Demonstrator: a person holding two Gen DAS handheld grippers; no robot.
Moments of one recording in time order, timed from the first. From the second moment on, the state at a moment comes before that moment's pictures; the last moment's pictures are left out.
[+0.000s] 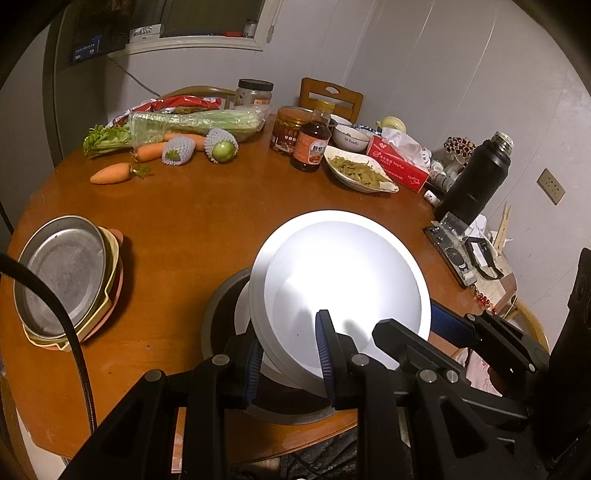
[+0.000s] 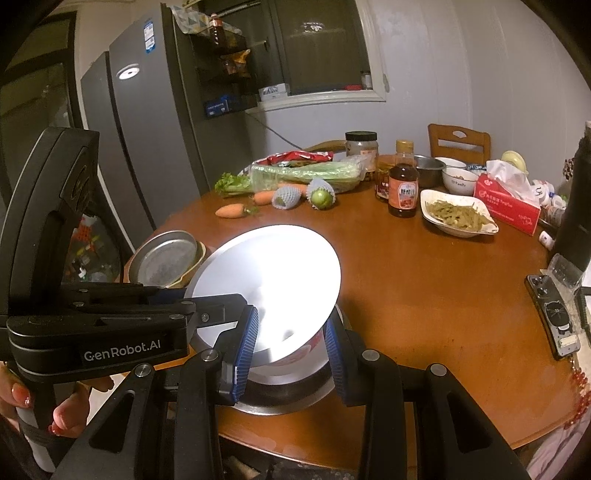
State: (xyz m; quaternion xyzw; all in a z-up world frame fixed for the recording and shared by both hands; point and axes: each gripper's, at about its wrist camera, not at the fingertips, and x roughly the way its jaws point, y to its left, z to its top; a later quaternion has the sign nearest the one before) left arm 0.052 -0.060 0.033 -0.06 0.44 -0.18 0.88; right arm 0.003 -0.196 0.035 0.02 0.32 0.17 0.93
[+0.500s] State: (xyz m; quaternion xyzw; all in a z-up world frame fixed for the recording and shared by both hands) left arm 0.053 -0.062 0.024 -0.05 0.45 -0.18 0.87; right arm 0.003 -0.197 0.026 0.02 0.33 0.18 0.93
